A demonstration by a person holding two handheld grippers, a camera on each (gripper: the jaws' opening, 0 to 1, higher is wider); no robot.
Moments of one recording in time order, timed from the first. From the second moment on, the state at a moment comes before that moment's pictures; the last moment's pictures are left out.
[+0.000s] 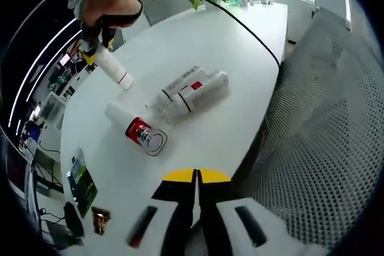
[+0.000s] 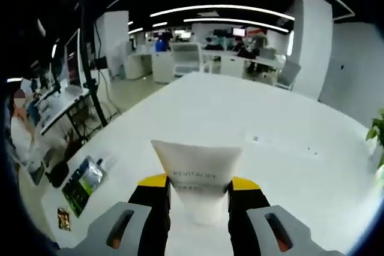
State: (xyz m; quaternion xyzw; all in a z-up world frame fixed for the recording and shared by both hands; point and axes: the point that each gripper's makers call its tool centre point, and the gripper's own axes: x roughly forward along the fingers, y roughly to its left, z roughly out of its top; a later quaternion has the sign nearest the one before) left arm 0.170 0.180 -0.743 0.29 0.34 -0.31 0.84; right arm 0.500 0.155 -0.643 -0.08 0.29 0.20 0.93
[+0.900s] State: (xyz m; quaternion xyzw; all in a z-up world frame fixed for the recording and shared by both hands) left arm 0.170 0.182 -0.744 0.28 0.35 -0.31 0.84; right arm 0.494 0.141 -0.644 -0.05 0.31 0.17 0.93
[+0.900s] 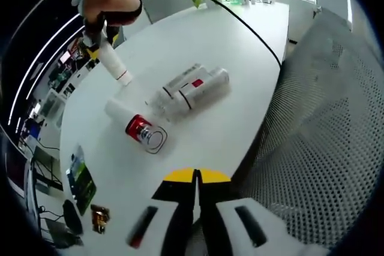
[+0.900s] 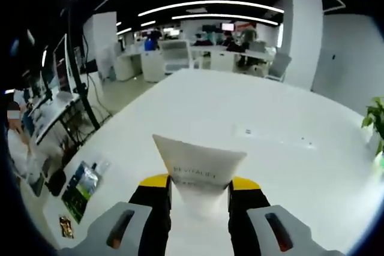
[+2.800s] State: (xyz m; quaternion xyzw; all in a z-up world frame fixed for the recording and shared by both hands) left arm 0.177 0.186 -0.737 0.28 0.33 -0.29 0.85; right arm 0.310 0.225 -0.770 -0.72 0.11 0.67 0.13
